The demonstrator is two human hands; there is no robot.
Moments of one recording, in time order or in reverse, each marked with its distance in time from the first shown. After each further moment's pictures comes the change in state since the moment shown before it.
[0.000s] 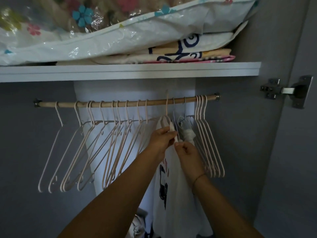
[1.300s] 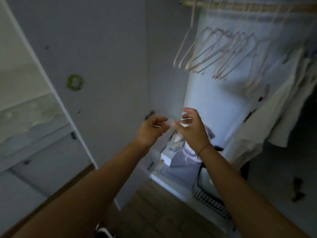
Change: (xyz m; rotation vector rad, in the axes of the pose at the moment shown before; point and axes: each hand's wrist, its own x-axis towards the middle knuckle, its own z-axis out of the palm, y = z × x) left_hand -0.403 -0.130 -0.204 0.428 0.667 -0.013; right_hand -0.303 0.052 0.101 -0.037 -0.754 -0.084
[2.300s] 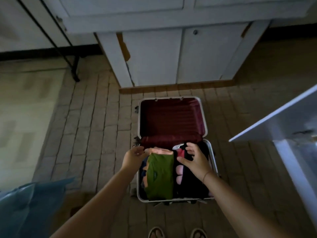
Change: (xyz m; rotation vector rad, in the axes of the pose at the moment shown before) left_hand -0.501 -0.548 -0.307 -0.056 0.872 -0.930; right_hand -0.459 0.233 0.490 -0.153 -1.175 0.274
